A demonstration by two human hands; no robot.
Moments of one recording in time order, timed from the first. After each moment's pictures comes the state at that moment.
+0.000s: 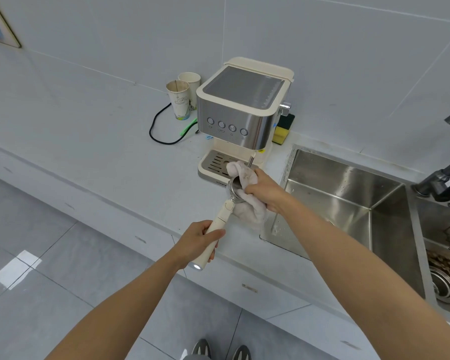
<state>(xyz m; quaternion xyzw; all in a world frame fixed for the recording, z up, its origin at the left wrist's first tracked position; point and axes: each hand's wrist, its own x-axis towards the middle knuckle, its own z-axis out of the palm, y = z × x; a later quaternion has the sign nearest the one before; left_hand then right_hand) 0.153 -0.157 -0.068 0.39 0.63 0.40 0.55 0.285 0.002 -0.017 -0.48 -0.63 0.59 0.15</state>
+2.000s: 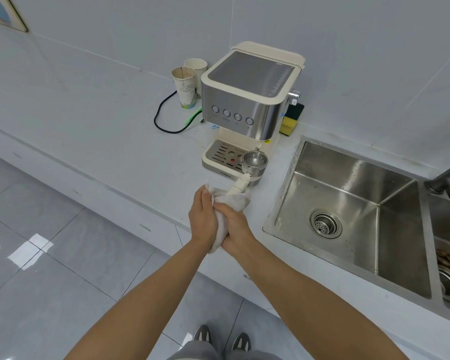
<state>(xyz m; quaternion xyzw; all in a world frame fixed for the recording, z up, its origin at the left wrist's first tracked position) 0.187 -0.128 -0.060 0.22 0.68 0.62 0.31 0.247 -0.105 -0.053 -0.43 -0.24 0.83 0.26</state>
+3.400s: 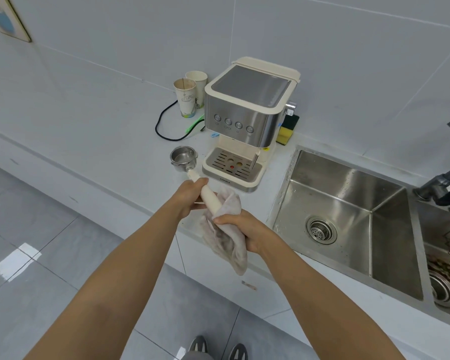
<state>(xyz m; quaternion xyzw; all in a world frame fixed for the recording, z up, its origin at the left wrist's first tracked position) 0.112 -0.096 -0.038 0.23 0.67 0.47 0.53 0.272 -0.087 -0.042 -0.39 -0.42 0.81 0.10</state>
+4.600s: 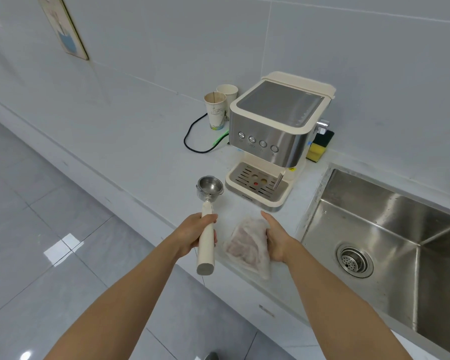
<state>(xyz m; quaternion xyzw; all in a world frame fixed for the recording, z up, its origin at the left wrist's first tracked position) 0.104 -0.137 -0.051 0.20 0.67 0.45 0.55 0.276 -0.009 -0.103 -0.50 -0.30 0.81 0.04</state>
